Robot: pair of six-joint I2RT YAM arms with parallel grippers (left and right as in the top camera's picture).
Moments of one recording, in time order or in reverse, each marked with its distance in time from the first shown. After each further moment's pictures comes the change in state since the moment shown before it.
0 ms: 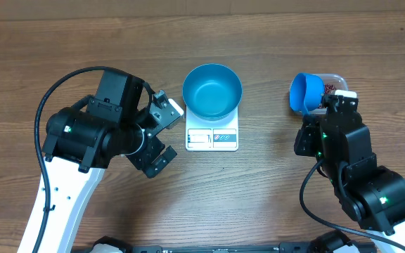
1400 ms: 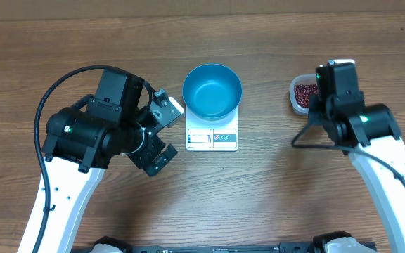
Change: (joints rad) left arm 0.000 0.000 0.000 0.019 0.000 0.000; right arm -0.198 0.413 0.208 -0.105 0.145 -0.265
